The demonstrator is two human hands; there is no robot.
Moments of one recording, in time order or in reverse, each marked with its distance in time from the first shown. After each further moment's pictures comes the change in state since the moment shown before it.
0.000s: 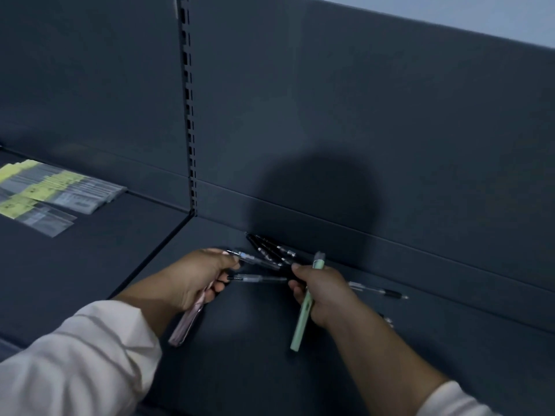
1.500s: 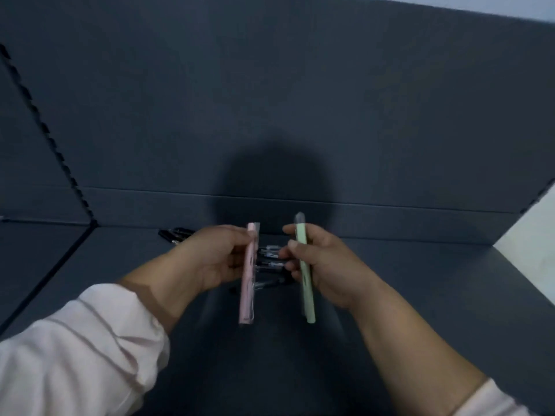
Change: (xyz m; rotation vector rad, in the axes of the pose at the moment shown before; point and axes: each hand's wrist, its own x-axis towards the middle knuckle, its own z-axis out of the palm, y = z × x) left_hand -0.049 0.044 0.152 -0.065 -0.303 0.014; right_hand -0.065 -0.020 -0.139 -0.084 -0.213 -0.338
